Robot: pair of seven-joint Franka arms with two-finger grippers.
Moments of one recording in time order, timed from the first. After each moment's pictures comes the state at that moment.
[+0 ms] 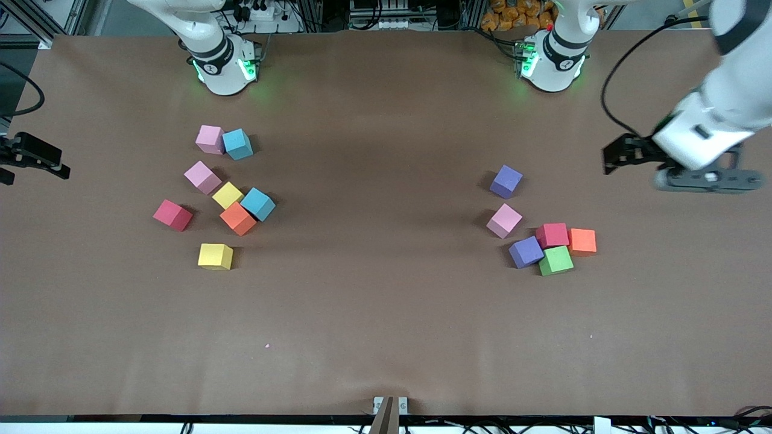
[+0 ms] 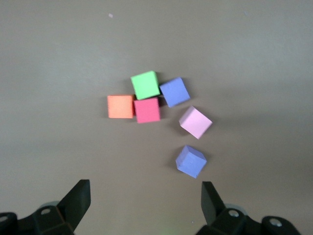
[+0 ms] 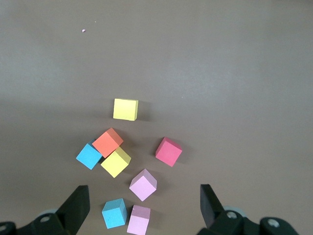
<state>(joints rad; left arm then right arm) 0.00 0.07 -0.22 -1.58 0.01 1.58 -0.12 -0.08 0.10 -0.01 -1.42 0.03 1.52 -0.19</state>
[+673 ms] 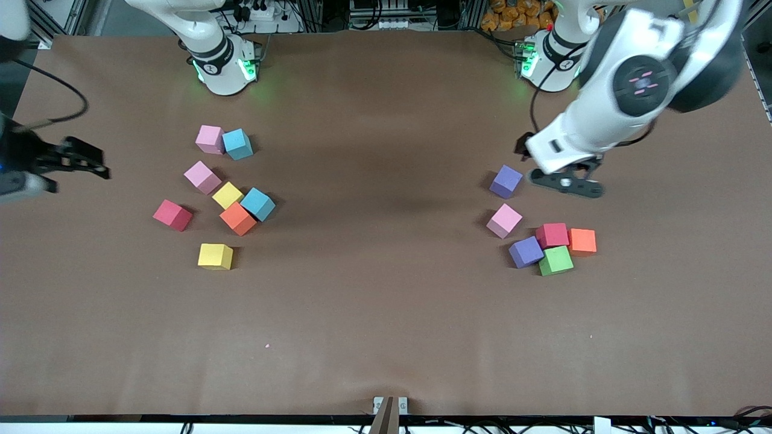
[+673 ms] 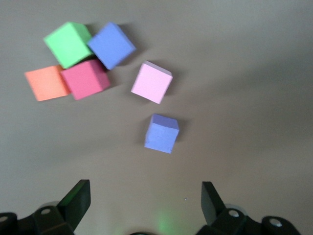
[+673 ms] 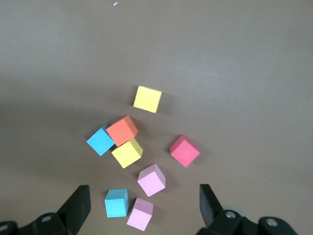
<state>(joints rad) 0.00 0.09 -0.43 -1.86 0.01 1.71 -0.12 0.02 0.12 0.00 -1.50 0.03 1.56 -0.27</state>
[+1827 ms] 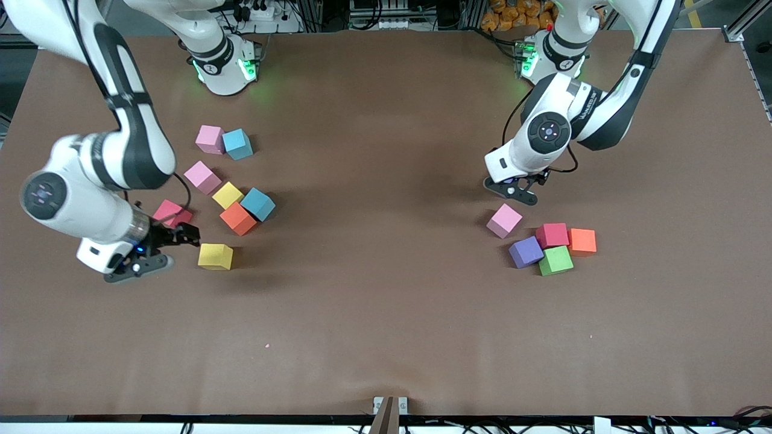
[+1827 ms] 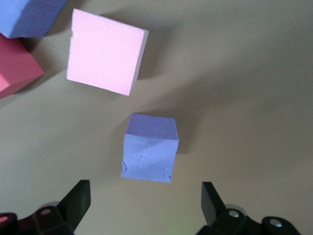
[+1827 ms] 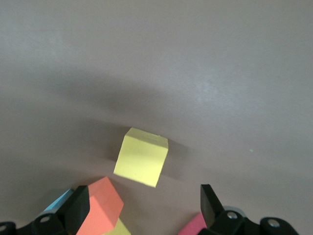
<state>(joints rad) 0.00 0.17 -0.47 -2.24 0.08 2.13 -0.07 0.06 0.40 0.00 -1.81 0.04 2.19 -0.25</state>
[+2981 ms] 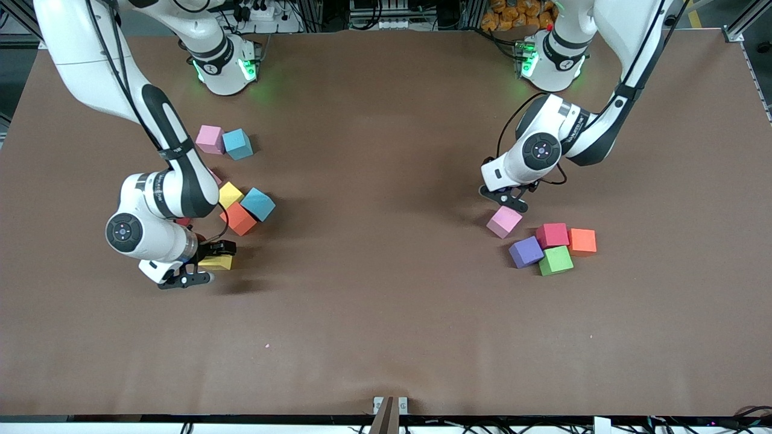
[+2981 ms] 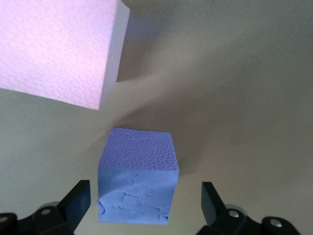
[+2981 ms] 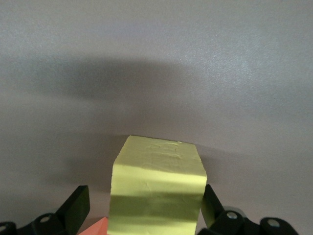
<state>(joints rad) 0.01 0.30 -0.46 -2.29 0.10 2.27 -0.07 0.09 0.57 0.00 -1.84 0.05 2.30 -0.08</state>
